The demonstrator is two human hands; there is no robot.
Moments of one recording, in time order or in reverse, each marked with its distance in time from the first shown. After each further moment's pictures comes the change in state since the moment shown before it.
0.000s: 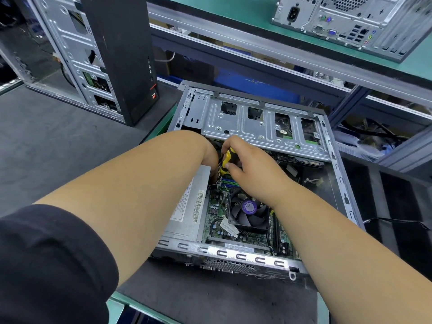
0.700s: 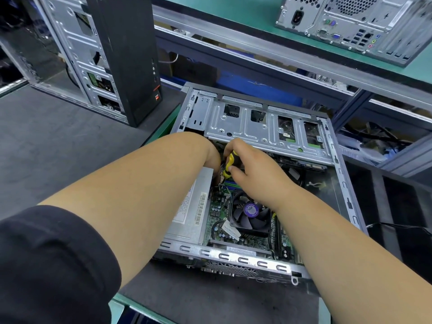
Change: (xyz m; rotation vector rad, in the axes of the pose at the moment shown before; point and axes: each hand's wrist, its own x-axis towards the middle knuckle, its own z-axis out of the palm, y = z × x) left_hand -0.006 0.000 -0.002 -0.057 -0.001 -0.030; right_hand 0.000 0.001 -0.001 -0.009 -0.027 0.009
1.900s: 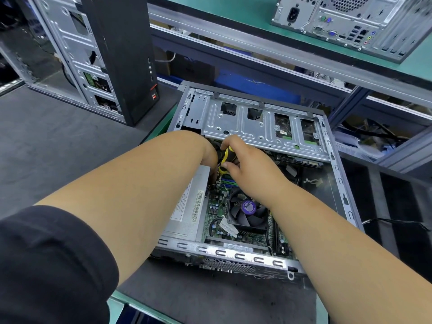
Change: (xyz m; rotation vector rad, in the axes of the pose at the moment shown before) left_hand 0.007 -0.002 0.000 0.063 0.016 -0.090; right_hand 0.003 -0.001 0.007 -0.043 0.074 -0.003
